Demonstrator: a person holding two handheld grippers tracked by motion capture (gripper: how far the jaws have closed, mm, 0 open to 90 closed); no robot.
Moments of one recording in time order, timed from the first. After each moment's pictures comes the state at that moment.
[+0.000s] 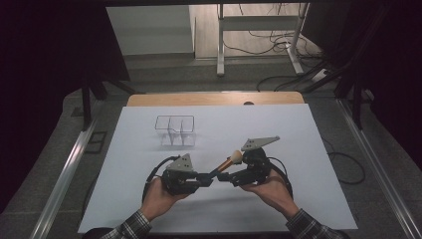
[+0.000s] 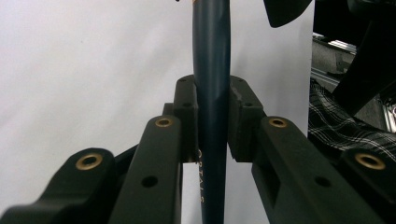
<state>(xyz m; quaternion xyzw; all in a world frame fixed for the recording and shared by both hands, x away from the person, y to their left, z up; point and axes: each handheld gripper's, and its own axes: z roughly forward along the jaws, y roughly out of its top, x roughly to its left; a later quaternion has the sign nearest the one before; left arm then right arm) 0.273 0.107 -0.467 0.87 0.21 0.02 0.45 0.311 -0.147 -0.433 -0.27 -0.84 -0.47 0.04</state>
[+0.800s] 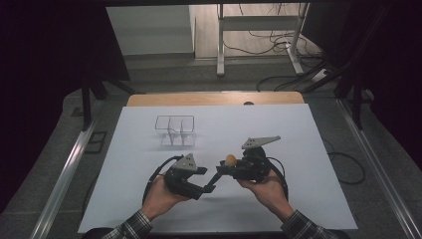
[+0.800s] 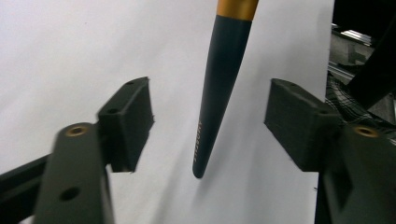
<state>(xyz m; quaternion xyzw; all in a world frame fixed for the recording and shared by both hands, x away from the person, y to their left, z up) 0.279 0.100 -0.472 0.87 0.24 0.02 0.43 0.309 -0.145 -0.431 -0.30 -0.83 -0.48 0.05</state>
